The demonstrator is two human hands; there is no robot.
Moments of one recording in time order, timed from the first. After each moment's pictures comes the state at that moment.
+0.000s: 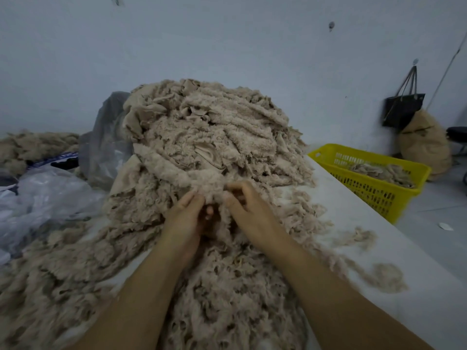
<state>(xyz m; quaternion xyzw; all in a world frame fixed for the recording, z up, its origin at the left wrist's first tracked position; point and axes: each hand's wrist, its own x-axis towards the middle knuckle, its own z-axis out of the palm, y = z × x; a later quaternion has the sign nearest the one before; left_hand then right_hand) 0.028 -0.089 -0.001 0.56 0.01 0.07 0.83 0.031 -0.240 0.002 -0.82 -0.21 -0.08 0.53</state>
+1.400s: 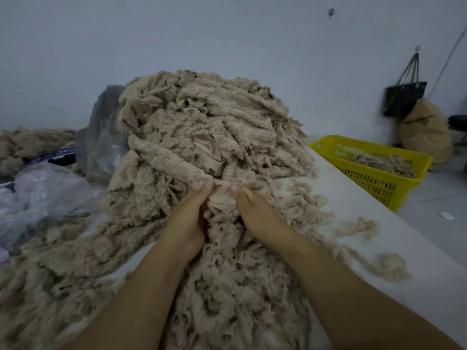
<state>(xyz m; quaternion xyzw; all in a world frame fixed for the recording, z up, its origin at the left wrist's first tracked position) 0.031 -0.094 -0.002 0.56 0.03 0.01 0.83 0.036 -0.237 -0.003 -0.81 -0.14 -0.01 0.57</state>
